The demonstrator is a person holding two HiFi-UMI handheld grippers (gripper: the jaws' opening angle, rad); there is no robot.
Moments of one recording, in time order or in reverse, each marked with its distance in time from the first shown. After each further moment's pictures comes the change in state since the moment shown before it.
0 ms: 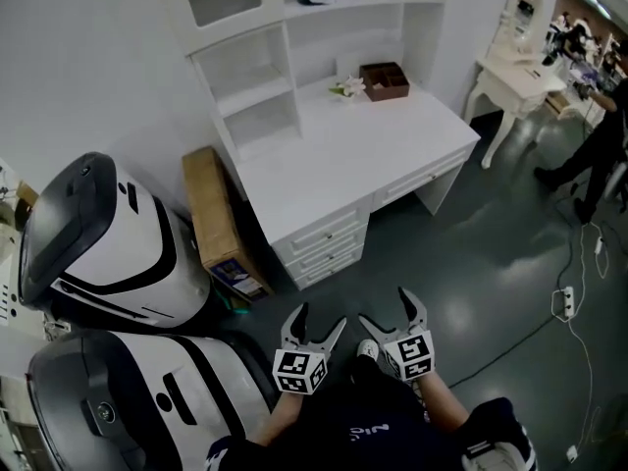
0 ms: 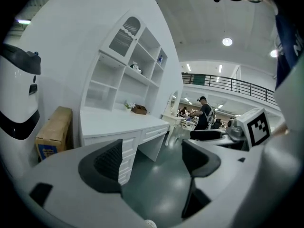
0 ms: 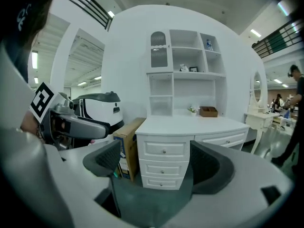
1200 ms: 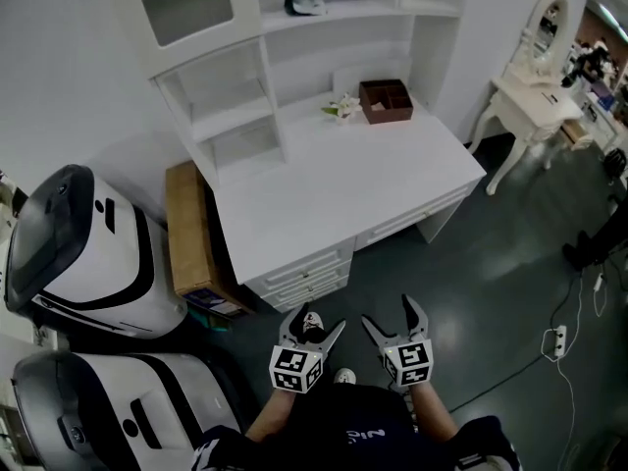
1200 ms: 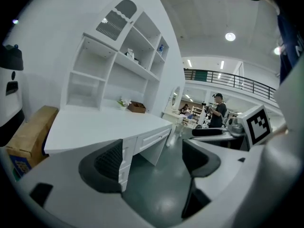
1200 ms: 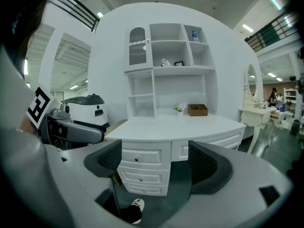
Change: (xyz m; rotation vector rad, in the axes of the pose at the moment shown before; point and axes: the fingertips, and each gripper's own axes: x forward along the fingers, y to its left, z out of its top) left arm 0.170 -0.003 0.036 -0.001 0.038 0.006; right arm 0.071 -0.164 0.020 0.064 0.003 -0.030
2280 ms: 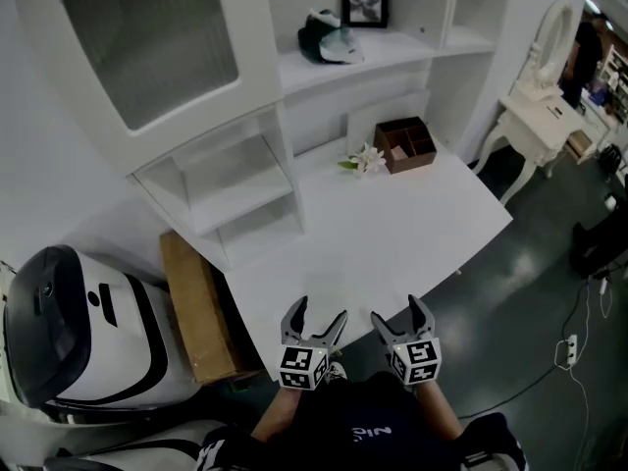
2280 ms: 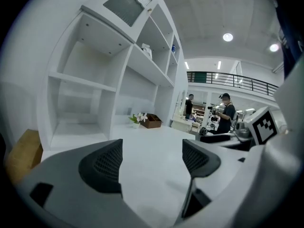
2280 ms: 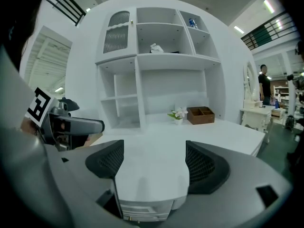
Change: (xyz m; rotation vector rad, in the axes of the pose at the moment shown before) left arm 0.149 0.205 0.143 0.074 -0.060 -0.008; right arm 0.232 -0.051 0.108 0.062 -0.015 -0.109
